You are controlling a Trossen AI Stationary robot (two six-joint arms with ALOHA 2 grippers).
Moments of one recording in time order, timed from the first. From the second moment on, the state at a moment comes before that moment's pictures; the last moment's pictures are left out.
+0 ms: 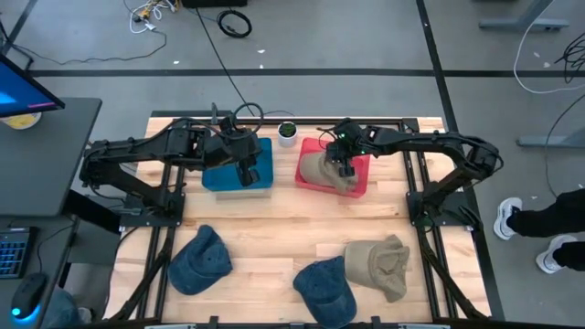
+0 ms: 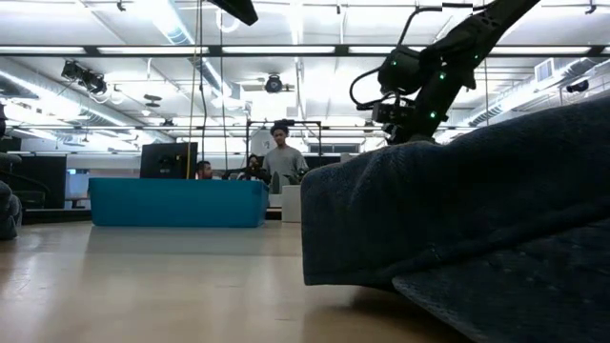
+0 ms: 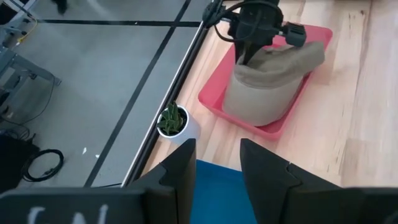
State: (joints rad) left arm 0.01 1.37 1.55 -0.95 -0.54 -0.04; right arm -0.49 1.53 0.90 -0.34 0.04 -0.68
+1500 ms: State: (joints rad) left arm 0.01 1.38 1.55 -0.94 -0.54 -0.22; right arm 0.61 1.30 0.91 -1.02 -0.10 0.41
